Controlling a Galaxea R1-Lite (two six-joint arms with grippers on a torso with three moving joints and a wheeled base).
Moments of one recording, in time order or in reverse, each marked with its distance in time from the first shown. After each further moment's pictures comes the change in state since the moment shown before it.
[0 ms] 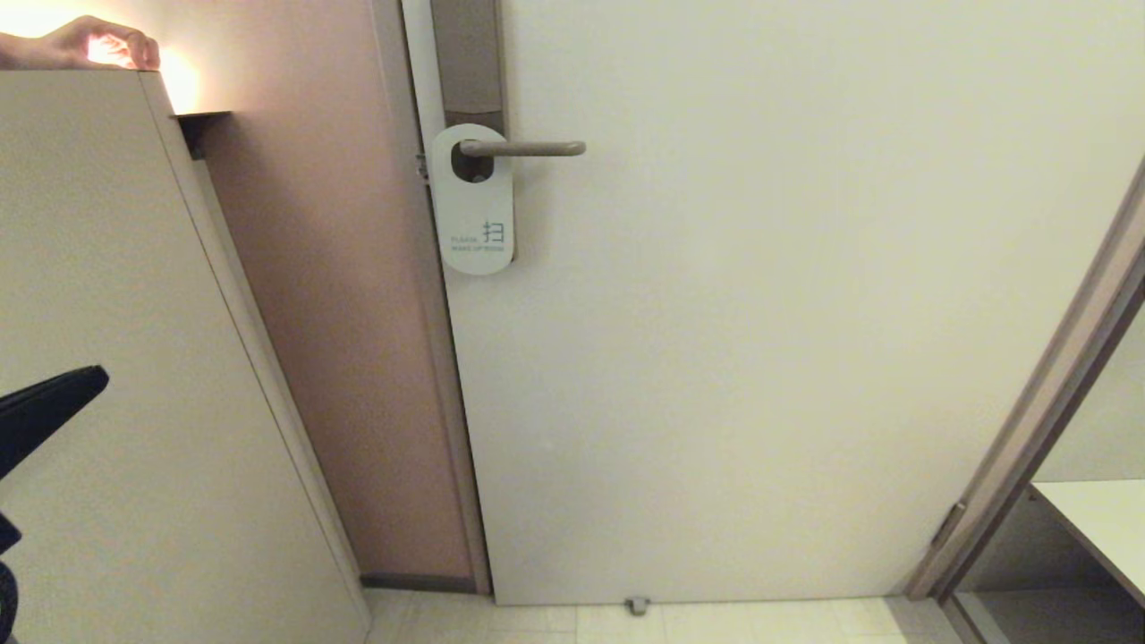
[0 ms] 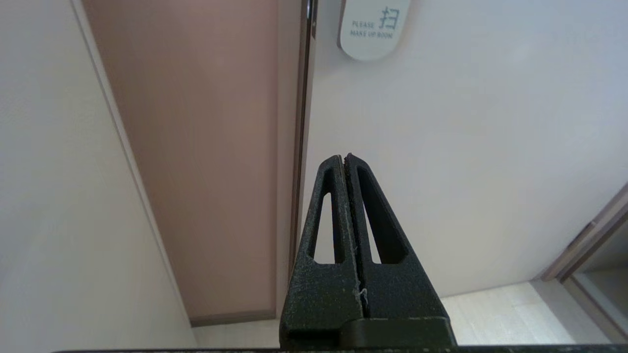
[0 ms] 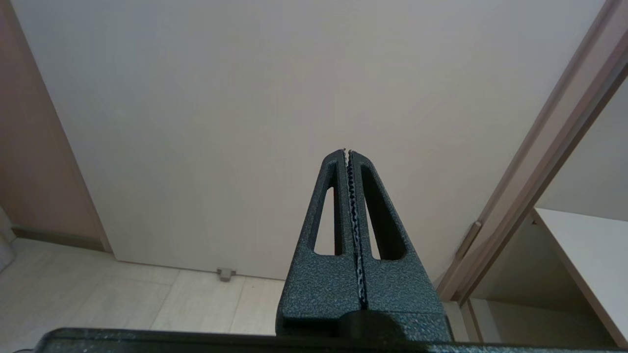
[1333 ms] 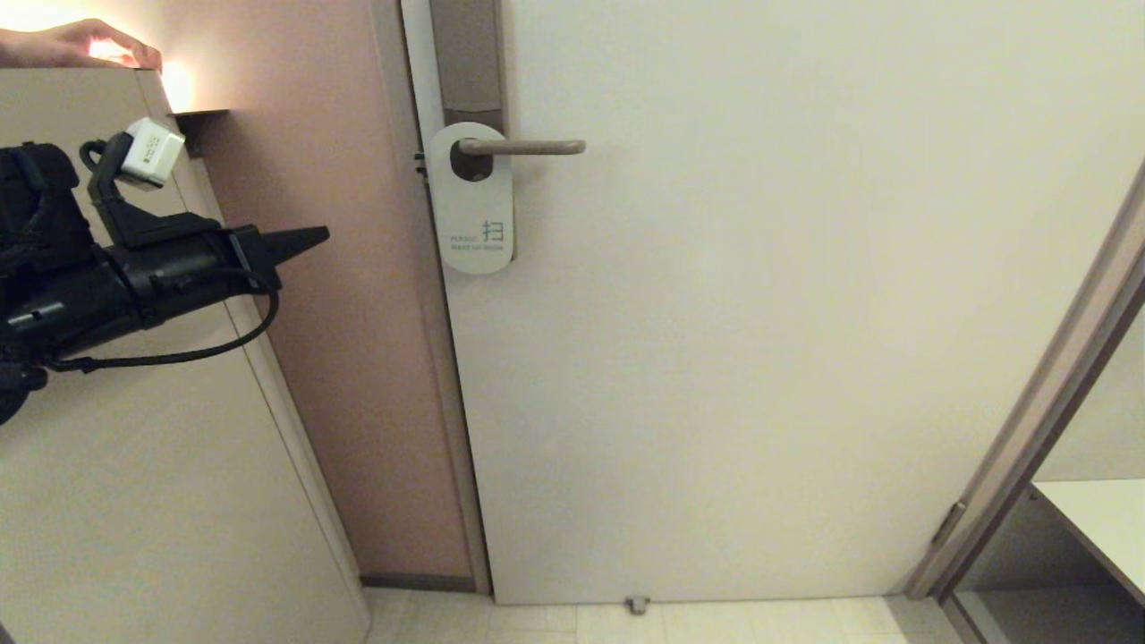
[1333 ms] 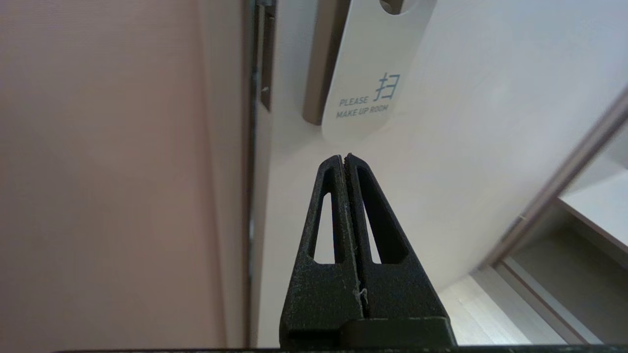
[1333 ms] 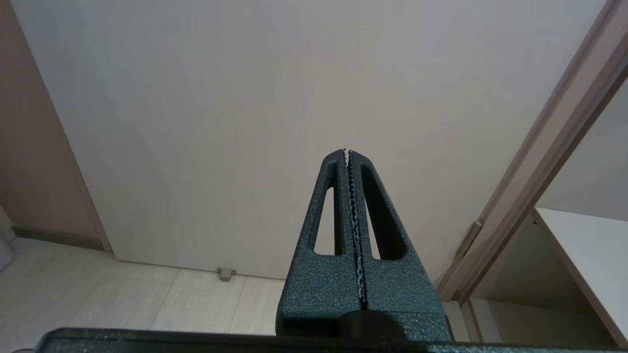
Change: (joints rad) left arm 0.110 0.813 -0.468 -0.327 -0.433 -0.033; right arm 0.000 0.000 0.000 0.000 0.000 0.000
